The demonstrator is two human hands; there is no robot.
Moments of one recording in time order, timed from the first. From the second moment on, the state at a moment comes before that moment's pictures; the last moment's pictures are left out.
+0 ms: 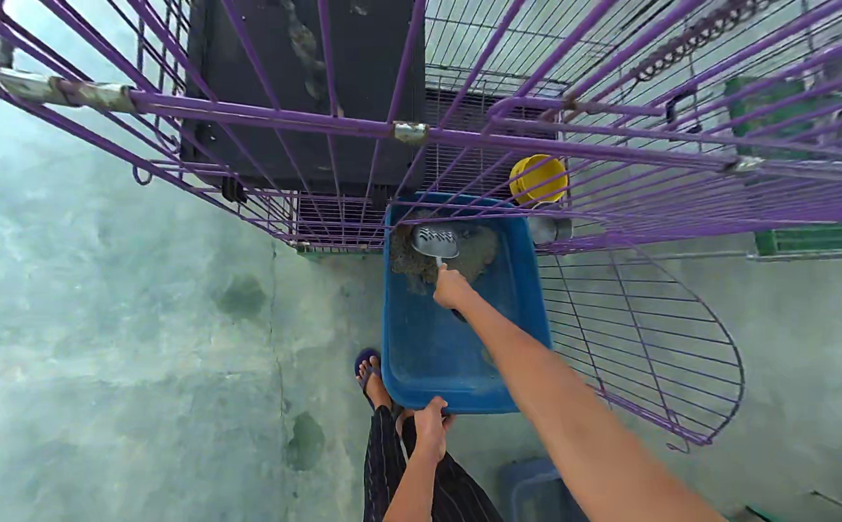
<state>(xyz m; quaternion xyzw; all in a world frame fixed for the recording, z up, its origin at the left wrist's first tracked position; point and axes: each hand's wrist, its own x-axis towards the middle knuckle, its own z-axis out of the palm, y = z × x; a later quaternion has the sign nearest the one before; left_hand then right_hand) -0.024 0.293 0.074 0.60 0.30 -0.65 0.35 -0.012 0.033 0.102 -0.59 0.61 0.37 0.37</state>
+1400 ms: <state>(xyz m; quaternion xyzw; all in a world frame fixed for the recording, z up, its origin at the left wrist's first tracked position) -0.009 0.306 0.074 0.59 0.30 -0.65 0.38 -0.157 0.041 0.111 -0.58 0.64 0.39 0.31</state>
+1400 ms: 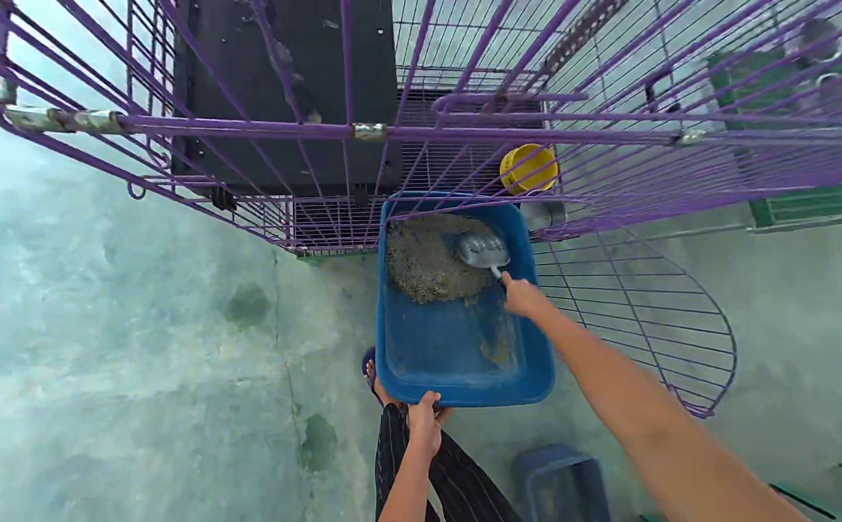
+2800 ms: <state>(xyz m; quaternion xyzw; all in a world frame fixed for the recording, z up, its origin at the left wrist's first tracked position) -0.024 0.264 0.091 0.62 0.31 -0.61 0.38 -0.205 0.112 0.150 -0.36 0.74 0.12 0.55</state>
